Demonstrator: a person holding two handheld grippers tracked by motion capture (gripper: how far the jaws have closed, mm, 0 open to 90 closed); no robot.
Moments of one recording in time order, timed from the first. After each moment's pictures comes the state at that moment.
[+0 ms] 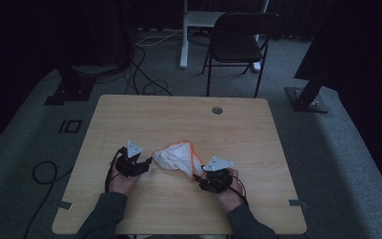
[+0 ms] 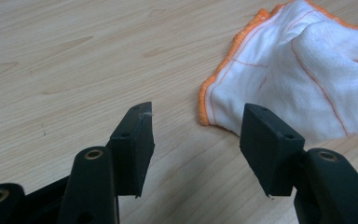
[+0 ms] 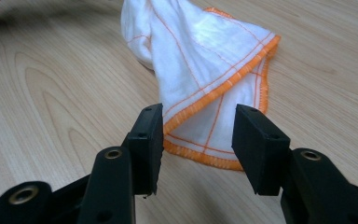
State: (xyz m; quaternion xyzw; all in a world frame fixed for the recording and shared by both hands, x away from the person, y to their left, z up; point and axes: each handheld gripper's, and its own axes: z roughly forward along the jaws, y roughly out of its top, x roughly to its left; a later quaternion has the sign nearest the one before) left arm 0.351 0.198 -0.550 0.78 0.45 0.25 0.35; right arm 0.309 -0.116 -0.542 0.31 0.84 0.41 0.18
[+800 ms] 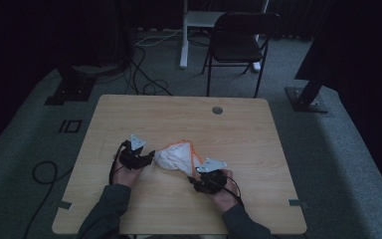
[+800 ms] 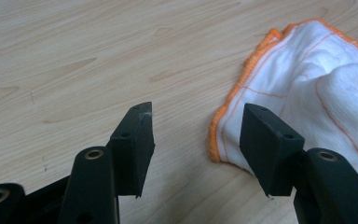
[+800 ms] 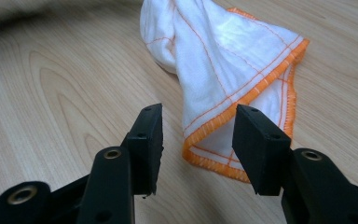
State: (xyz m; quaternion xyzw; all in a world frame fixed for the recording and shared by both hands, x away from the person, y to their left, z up) left arm 0.374 0.191 -0.545 0.78 0.45 0.26 0.35; right arm 0.308 -0.101 -0.546 0.30 0.85 0.40 0.17
